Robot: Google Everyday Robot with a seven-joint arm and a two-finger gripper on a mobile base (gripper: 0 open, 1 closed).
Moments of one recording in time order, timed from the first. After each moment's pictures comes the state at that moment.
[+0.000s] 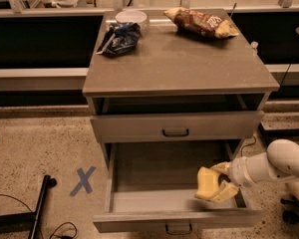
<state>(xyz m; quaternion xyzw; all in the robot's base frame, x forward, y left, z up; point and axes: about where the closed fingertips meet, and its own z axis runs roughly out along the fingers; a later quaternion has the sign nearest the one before) 0.484 -0.240 0.511 -0.58 0.74 0.20 0.27</state>
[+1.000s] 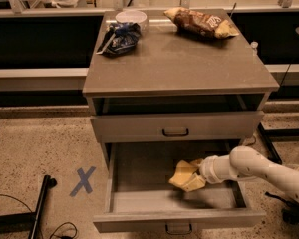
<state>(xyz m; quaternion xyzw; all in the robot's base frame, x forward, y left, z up) 0.556 -0.174 0.432 -0.49 0.79 0.19 0.30</state>
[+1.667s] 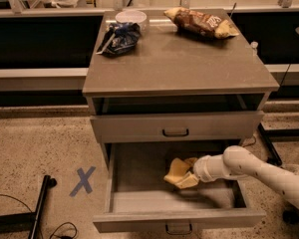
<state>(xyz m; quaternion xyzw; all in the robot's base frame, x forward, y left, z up) 0.573 -0.150 0.412 -0.50 0.78 0.22 0.32</state>
